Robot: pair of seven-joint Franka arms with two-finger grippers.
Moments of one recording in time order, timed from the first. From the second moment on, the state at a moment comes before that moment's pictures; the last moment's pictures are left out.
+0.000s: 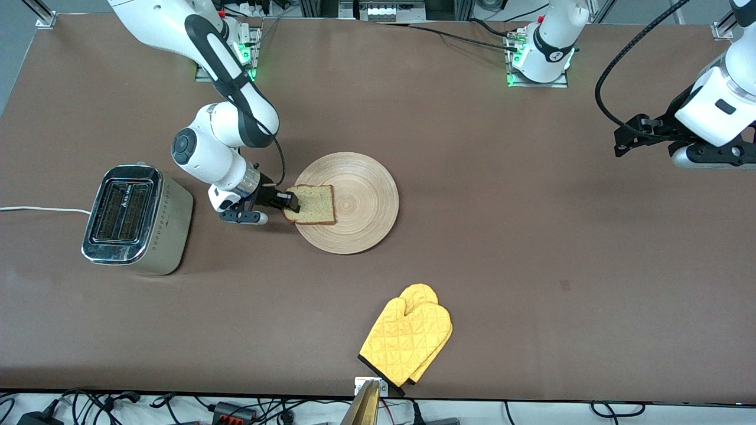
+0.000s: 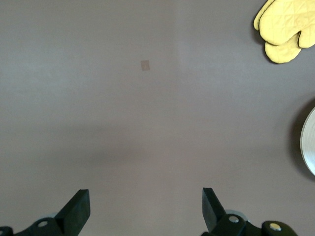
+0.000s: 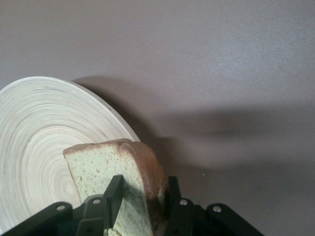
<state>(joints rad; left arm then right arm) -0.03 0.02 -0.07 -1.58 0.02 1.58 -0.11 0.31 0.40 0.12 -2.15 0.62 2.67 0.05</state>
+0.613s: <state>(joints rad) -0.02 -0.04 -0.07 -1.64 0.02 1.60 -0.09 0.29 0.35 0.11 -2.09 0.62 2.53 0.08</state>
